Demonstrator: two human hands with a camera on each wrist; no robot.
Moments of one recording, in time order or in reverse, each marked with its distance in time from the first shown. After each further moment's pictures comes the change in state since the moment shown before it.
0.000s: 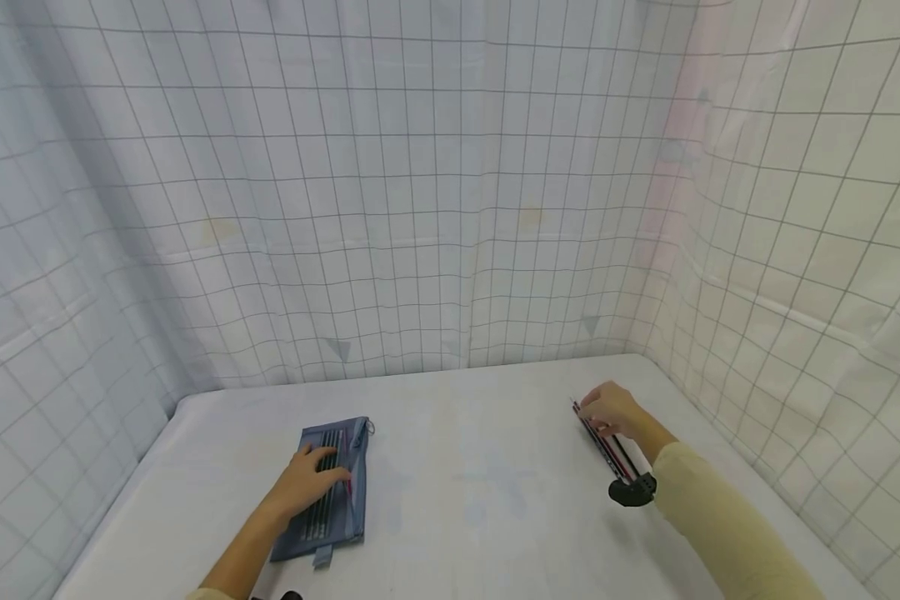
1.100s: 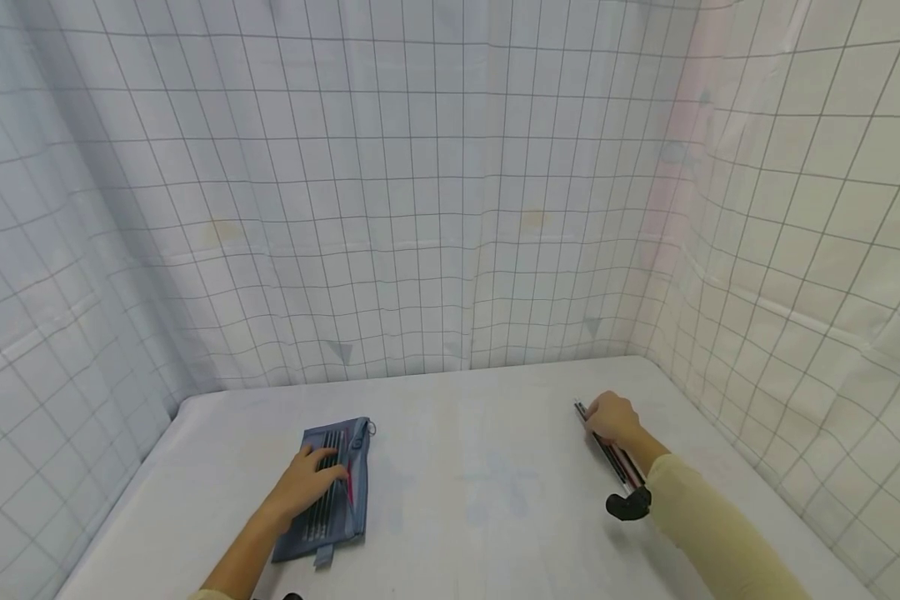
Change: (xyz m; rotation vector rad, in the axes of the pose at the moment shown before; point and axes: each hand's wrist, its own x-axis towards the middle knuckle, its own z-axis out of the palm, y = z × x) left_hand -0.002 0.000 -0.002 -0.066 0.001 -0.008; right_hand 0.008 0.019 0.015 -0.285 0.143 -0.081
